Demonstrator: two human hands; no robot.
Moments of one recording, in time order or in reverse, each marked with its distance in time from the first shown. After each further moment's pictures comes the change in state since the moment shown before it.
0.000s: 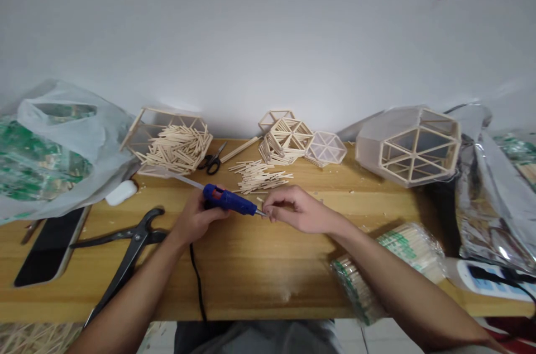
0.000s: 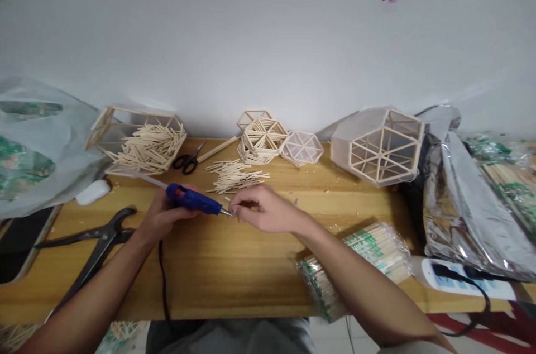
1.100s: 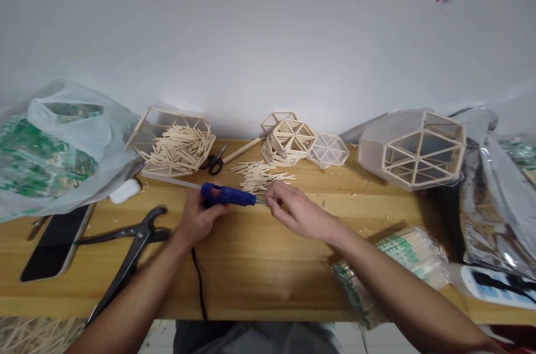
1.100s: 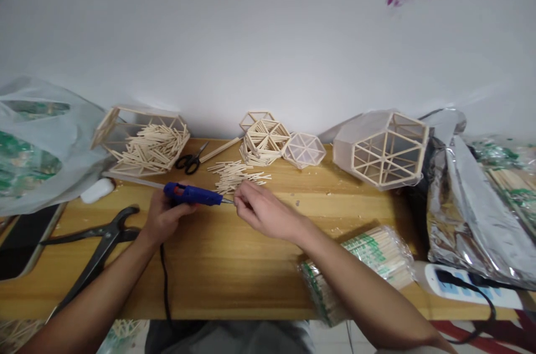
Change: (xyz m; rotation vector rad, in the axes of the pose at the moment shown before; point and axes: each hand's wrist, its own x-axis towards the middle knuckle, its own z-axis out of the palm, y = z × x) left_hand 0.001 -0.009 0.003 0.007 0.244 0.123; right_hand 0.000 0.004 0.006 -0.389 0.100 -0.093
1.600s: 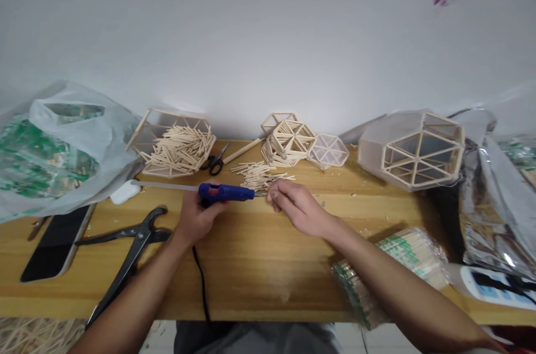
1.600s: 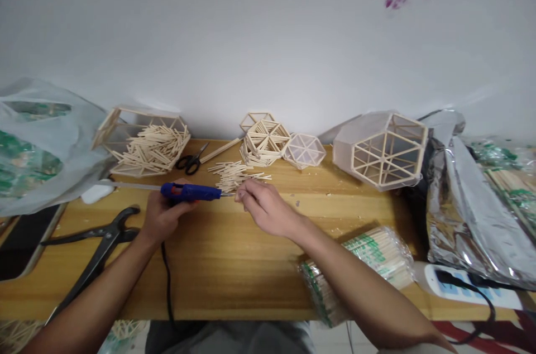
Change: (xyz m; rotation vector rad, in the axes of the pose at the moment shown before) left_hand 0.000 0.007 -0.001 0.080 -0.035 0.111; right_hand 0.002 -0.003 -0.002 0.220 0.082 0.103
